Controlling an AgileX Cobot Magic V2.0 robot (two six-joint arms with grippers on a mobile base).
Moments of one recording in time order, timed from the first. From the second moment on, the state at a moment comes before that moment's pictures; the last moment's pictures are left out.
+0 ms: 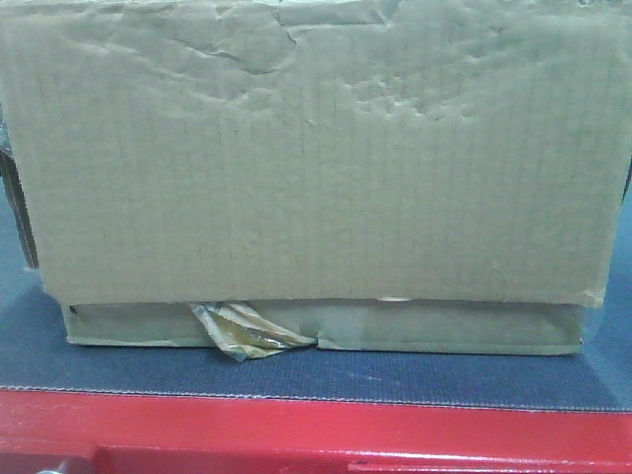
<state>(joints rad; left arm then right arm) -0.26 1.70 -1.74 -0.07 1.23 -0.11 0.36 1.58 -1.72 0.04 1.22 0.00</state>
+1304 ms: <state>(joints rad) -0.26 1.76 -1.75 -0.07 1.24 -0.11 0.36 1.78 -1.72 0.03 1.23 0.02</state>
